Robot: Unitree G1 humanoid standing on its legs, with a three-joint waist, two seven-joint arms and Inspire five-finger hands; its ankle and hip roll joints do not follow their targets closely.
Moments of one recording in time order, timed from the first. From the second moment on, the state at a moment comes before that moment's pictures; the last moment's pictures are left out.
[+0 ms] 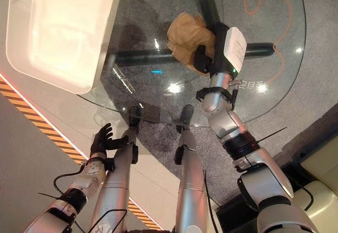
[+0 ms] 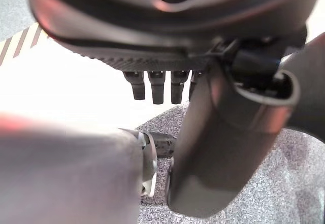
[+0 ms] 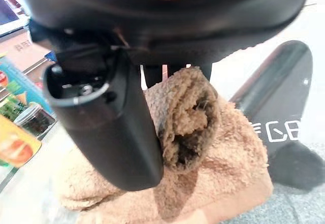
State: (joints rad) left arm -0.39 0.30 -0.41 0.80 -0.52 -0.14 0.40; right arm -0.88 -0.56 0.46 0.31 -0.01 0.31 -0.71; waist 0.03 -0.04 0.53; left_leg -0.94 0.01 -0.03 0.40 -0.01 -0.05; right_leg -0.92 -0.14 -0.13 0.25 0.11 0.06
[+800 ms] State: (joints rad) left arm -0.38 0.31 -0.41 0.81 -0.54 -0.14 0.40; right arm -0.78 -0.57 0.23 0.43 0.20 0.20 -1.08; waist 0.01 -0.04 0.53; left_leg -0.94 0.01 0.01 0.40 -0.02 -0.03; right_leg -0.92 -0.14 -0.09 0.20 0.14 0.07
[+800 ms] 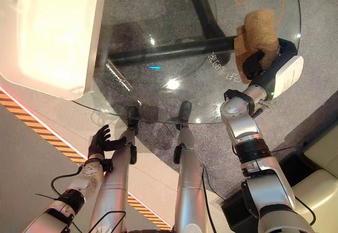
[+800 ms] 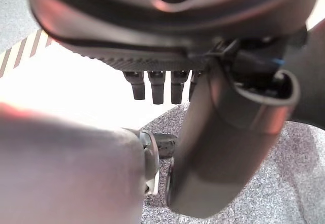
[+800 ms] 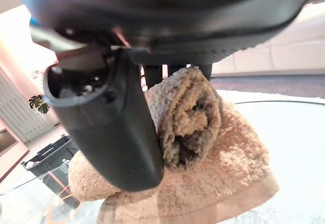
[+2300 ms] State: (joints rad) left arm -0.35 0.28 -0.38 0.82 -0.53 -0.15 0.40; right arm -0.75 -0.43 0.51 0.20 0.07 0.26 -0.46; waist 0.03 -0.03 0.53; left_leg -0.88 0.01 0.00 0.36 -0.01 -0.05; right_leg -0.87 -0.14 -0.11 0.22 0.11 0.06
